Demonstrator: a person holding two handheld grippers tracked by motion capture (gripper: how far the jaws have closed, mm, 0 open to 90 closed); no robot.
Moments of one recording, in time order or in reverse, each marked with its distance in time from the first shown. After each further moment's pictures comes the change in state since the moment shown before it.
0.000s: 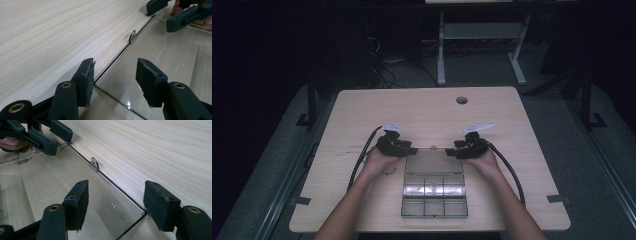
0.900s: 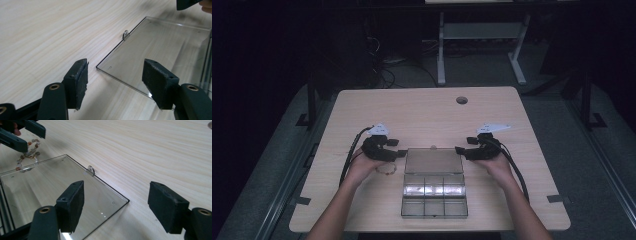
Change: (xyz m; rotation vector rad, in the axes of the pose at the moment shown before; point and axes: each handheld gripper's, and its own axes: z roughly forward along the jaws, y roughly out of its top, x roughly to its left) left arm -0.022 -0.008 -0.057 -0.045 0.082 0.100; right arm 0.015 -0.002 -0.050 -0.083 -0.111 -0.009
